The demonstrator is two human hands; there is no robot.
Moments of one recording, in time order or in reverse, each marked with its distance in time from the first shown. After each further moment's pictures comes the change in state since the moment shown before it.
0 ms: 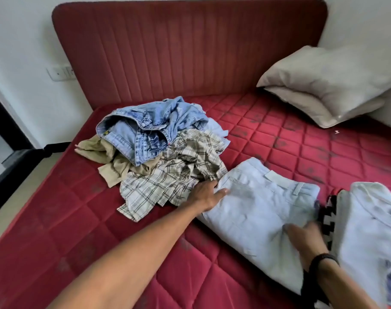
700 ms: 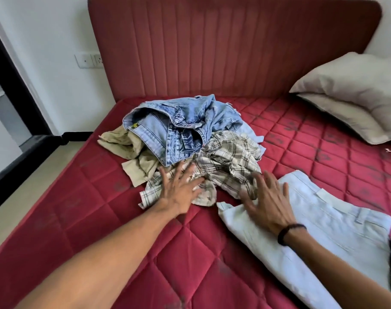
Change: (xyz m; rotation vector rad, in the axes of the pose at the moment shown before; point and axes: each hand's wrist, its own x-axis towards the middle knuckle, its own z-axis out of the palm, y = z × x) left_hand 0.011 -0.155 -0.066 0.607 0.168 -0.045; right_hand 0.039 -0.063 0.177 -0.952 -0.129 -0.821
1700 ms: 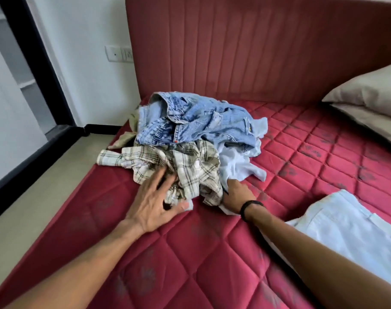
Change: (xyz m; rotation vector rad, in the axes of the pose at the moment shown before) left_hand -0.079 -0.153 0.029 -0.350 0.367 -0.060; right_hand 0.073 -0.161 0.051 0.078 -0.345 -0.042
